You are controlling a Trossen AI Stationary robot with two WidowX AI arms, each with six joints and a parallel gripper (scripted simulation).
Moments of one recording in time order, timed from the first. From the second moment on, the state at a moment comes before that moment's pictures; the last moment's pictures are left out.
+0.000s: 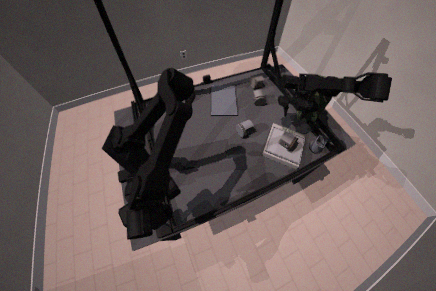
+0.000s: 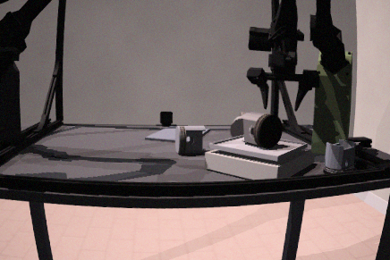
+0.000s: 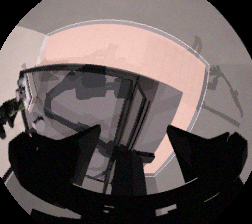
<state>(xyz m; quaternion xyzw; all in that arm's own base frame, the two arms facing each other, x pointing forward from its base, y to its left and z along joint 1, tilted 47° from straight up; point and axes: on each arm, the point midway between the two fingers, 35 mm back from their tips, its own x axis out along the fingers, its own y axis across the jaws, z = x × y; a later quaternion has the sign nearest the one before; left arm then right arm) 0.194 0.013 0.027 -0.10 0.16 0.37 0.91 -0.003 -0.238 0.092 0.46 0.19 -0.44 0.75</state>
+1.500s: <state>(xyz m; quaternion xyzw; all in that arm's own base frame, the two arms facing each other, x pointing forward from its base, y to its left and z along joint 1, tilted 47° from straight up) 0.246 0.033 0.117 0.05 0.40 0.28 0.87 -0.003 -0.238 0.092 0.46 0.19 -0.44 0.75</state>
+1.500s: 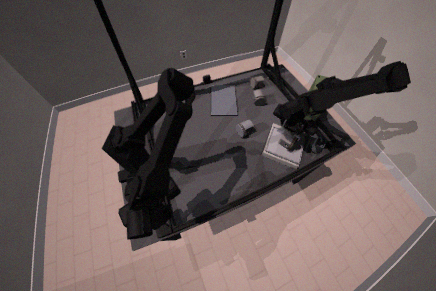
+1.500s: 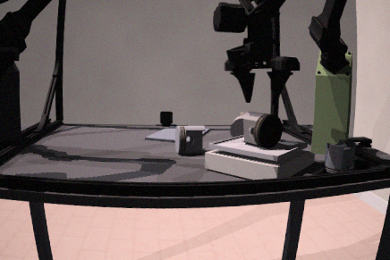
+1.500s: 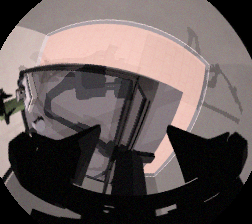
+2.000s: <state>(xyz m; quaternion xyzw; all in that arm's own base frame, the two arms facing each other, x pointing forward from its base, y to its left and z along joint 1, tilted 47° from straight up) 0.243 0.057 0.157 0.02 0.40 0.27 0.88 -0.003 -0.238 0.092 0.46 0.19 -0.44 0.75</state>
